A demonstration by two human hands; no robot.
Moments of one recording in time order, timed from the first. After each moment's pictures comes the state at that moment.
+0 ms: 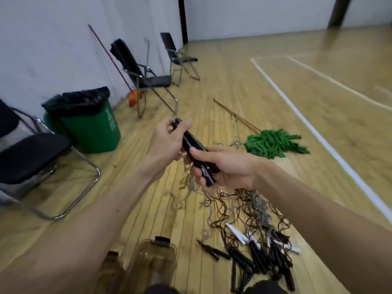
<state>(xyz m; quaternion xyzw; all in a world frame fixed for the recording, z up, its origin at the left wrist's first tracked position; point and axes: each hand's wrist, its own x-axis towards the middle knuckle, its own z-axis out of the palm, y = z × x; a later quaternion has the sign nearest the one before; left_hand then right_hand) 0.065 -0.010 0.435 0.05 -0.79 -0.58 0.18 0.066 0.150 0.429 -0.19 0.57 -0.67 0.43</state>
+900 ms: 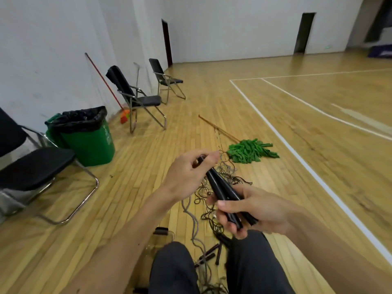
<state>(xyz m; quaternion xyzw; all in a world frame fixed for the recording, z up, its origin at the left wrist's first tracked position) 0.281 0.040 0.492 -0.19 -0.85 -0.47 0.14 0.318 0.232 0.483 -0.18 0.60 -0.67 0.40</state>
